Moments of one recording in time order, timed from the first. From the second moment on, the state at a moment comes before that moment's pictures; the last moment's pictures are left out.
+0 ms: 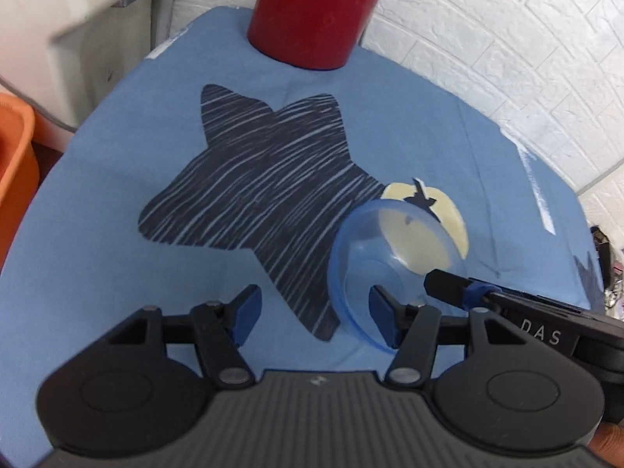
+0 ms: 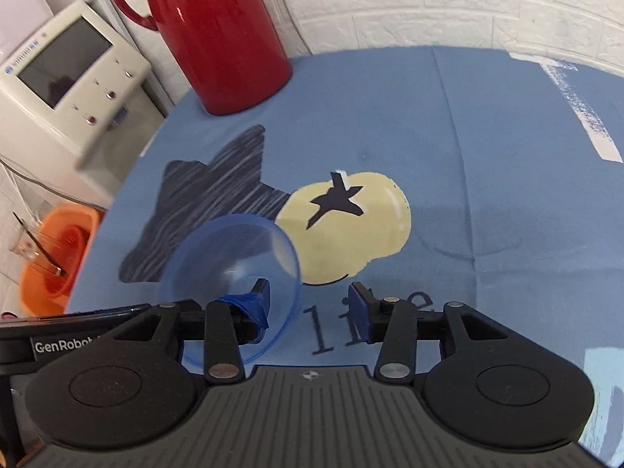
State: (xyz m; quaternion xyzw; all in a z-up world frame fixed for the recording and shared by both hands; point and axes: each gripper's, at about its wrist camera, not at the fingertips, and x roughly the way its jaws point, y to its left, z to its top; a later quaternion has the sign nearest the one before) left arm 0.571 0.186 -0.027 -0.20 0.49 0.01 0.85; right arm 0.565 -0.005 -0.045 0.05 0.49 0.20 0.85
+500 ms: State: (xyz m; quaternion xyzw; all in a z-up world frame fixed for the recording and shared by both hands) left arm 0.576 0.184 -0.033 -0.18 0.48 0.01 0.86; right arm 0.566 0.020 -0.051 -0.05 0.48 0.17 0.86
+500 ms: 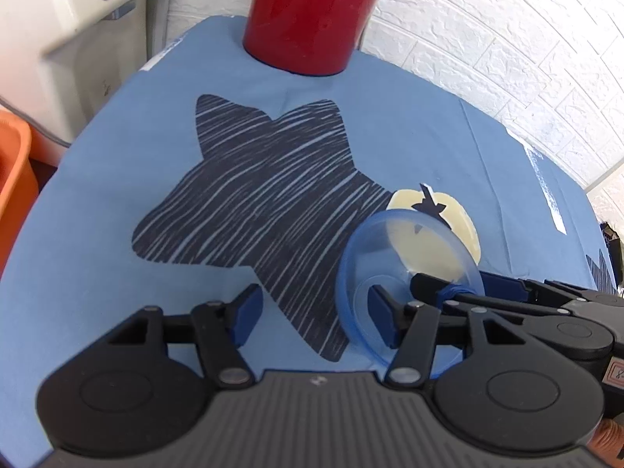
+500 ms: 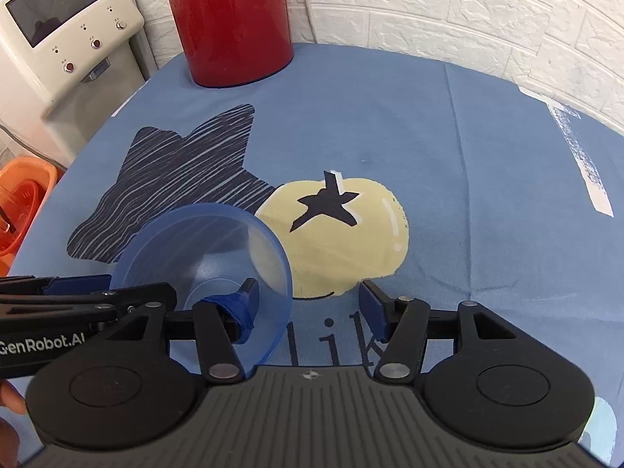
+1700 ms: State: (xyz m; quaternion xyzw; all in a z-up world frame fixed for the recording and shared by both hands) left arm 0.409 0.089 0.039 -0.19 0.49 -0.13 0.84; right arm 0.397 -0.075 0.016 0.01 0.50 0.21 0.84
